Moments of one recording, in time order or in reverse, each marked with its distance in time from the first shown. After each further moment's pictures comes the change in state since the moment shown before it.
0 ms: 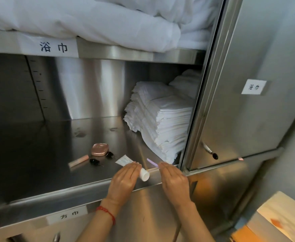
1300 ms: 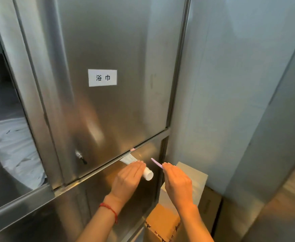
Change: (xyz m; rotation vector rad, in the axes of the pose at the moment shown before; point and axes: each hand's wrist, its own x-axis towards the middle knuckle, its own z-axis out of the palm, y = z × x) left_hand 0.153 0.333 0.182 -0.418 0.086 0.293; right_hand -0.157 0.283 -0.213 -0.469 0.043 0.411
